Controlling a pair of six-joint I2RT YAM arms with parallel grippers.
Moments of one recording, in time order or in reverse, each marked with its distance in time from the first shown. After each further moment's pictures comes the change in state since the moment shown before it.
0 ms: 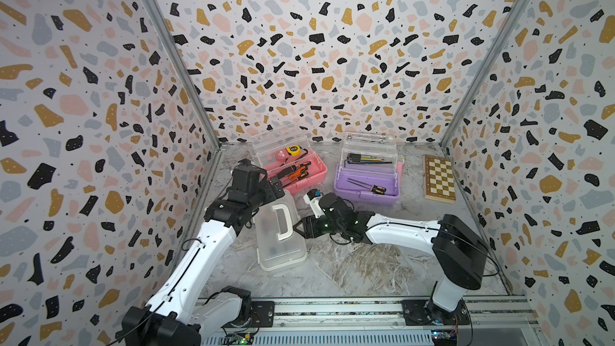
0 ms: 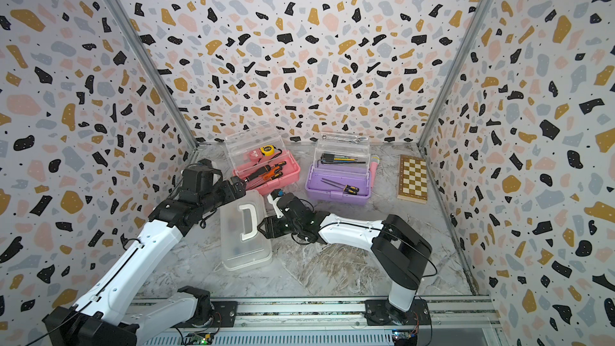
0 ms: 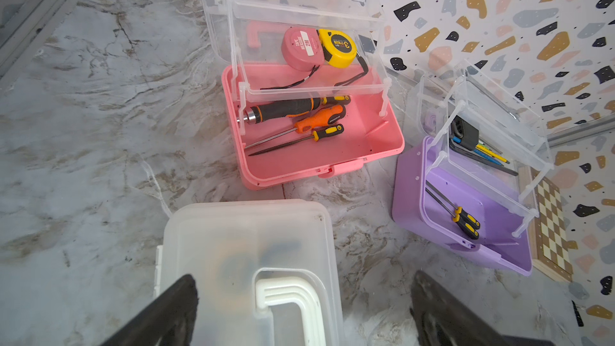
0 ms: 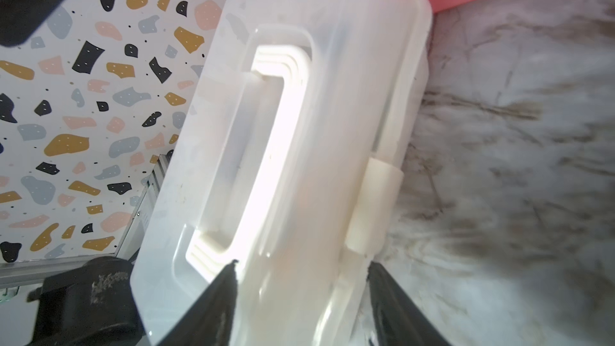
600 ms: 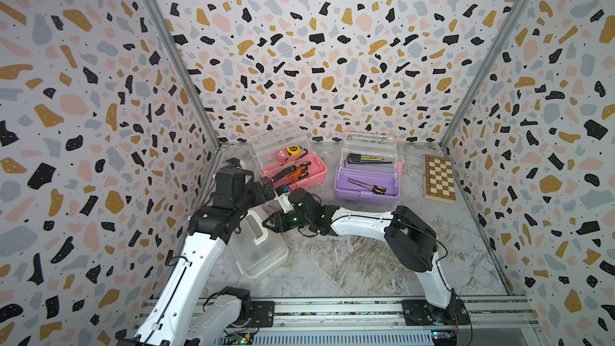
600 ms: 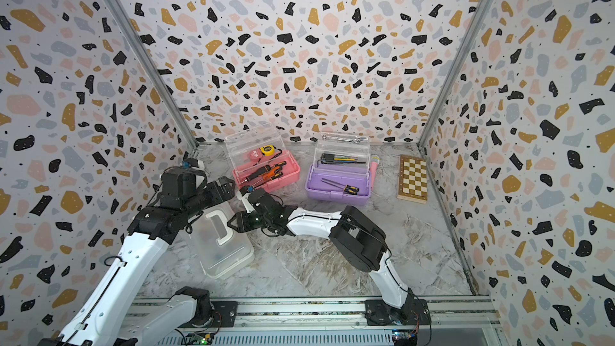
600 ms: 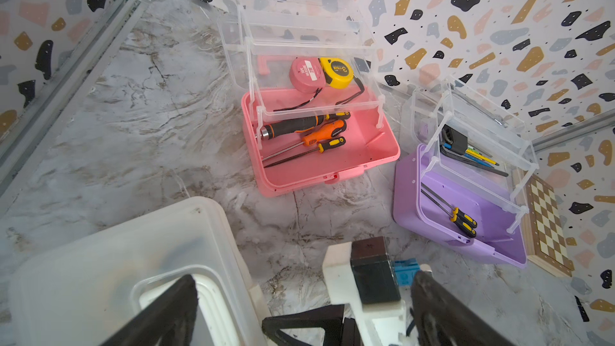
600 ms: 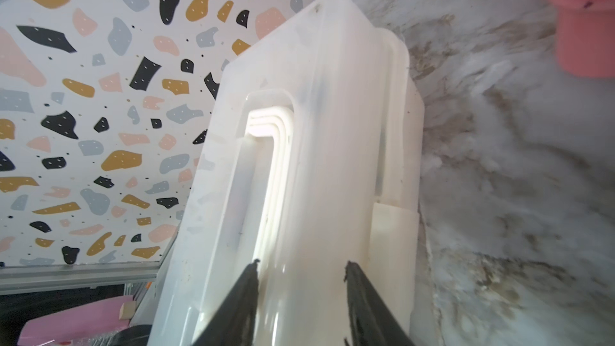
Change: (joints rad) left arm 0.065 -0.101 0.045 -0.088 0.008 0.092; right arm 0.058 0.331 0.372 0.059 -0.107 0.021
